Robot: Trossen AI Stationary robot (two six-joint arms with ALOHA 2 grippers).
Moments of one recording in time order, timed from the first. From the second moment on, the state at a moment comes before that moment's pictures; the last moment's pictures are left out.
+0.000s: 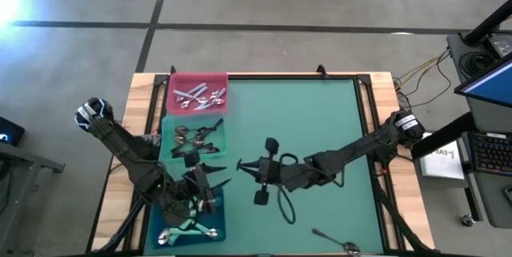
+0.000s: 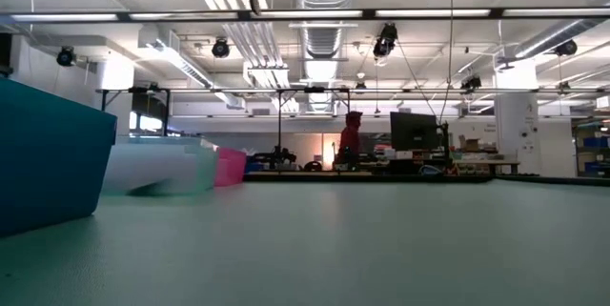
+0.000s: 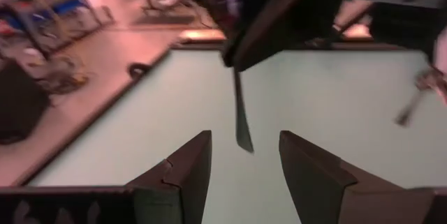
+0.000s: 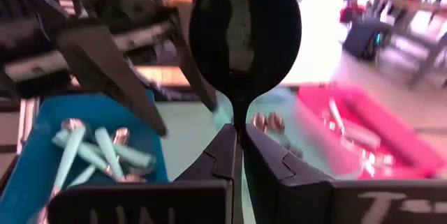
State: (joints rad) left arm -0.78 1.41 1.06 -0.39 -1.09 -0.53; right arm 0.39 1.76 1.37 0.13 0.60 0.04
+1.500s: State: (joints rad) left arm -0.72 1.47 1.07 -0.11 -1.06 -0.31; right arm 0.39 1.77 1.38 0.28 0.41 -0.19
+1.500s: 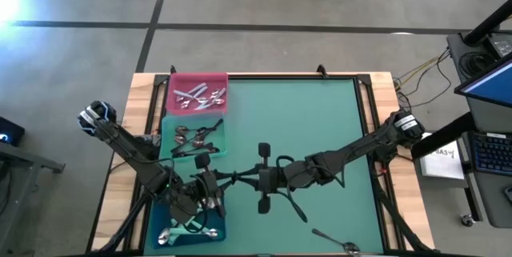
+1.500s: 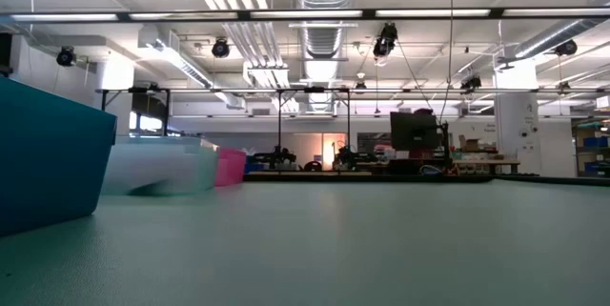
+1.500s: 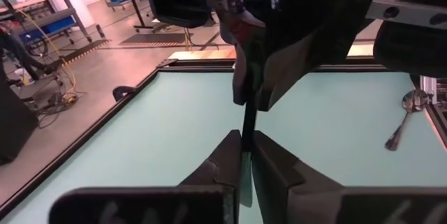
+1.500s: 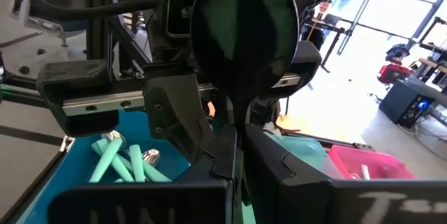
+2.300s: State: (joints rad) left arm -0.69 1.36 1.07 -0.54 -1.05 -0.46; right arm 0.39 1.67 1.38 -0.14 0.42 0.15
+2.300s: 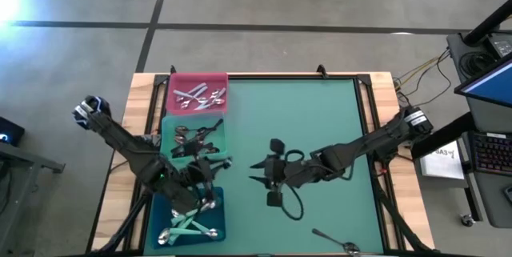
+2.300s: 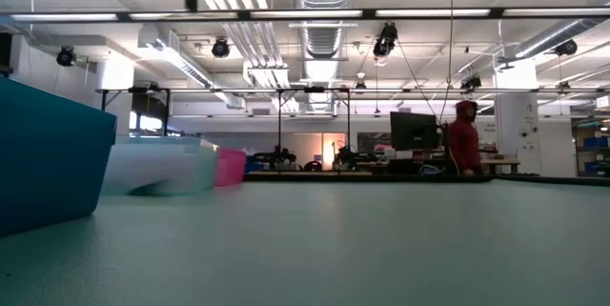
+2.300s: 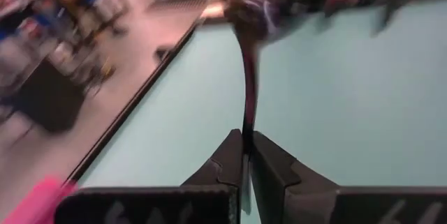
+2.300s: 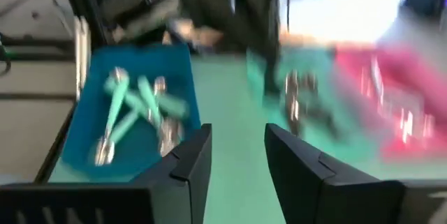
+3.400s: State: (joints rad) left arm -0.43 1.33 0.82 -1.29 -0.62 -0.89; right arm 0.71 1.77 1.37 -0.82 0.03 1.40
